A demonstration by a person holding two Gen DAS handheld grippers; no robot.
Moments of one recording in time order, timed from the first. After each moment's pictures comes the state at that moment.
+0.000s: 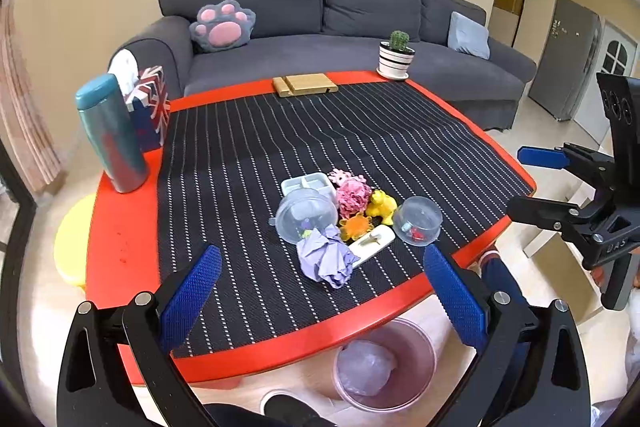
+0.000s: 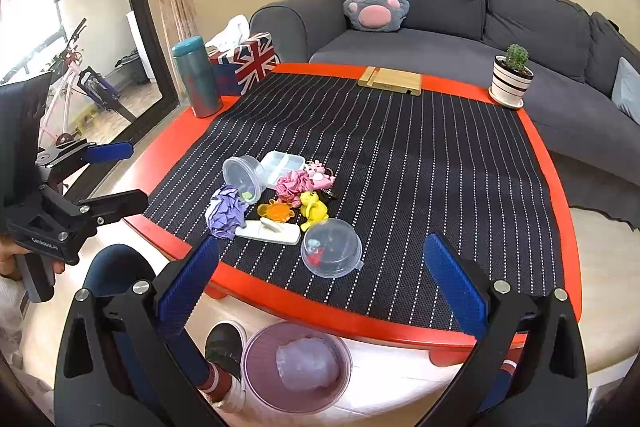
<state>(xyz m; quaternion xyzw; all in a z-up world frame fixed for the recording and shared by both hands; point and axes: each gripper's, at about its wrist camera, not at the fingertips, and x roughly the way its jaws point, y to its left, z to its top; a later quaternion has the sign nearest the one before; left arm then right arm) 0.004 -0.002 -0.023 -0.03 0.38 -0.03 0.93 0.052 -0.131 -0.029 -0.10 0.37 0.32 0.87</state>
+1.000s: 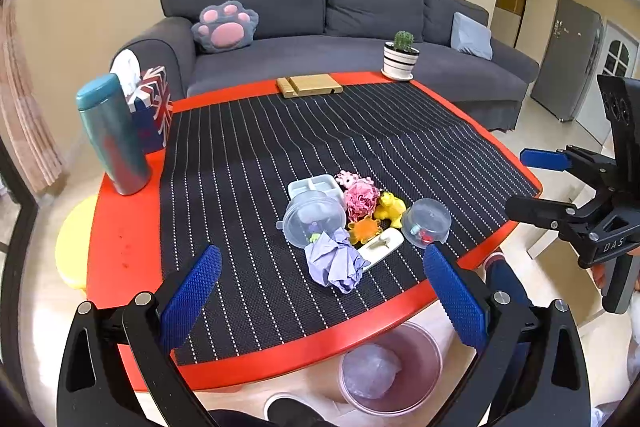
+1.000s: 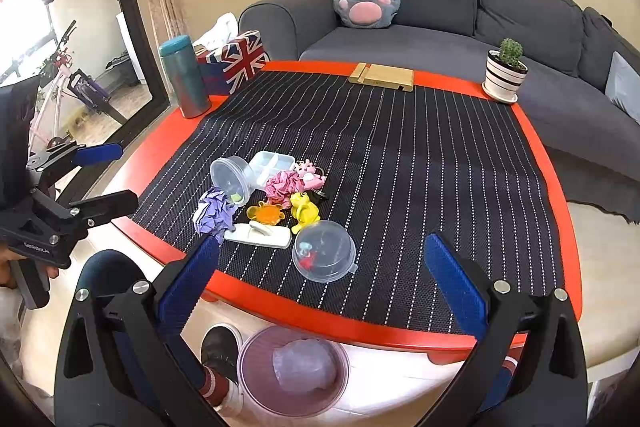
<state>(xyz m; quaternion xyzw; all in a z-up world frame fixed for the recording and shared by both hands) 0.009 0.003 -0.027 -0.02 0.38 -0.02 0.93 0.058 -0.126 -0.036 -0.09 0.37 0.30 0.87</state>
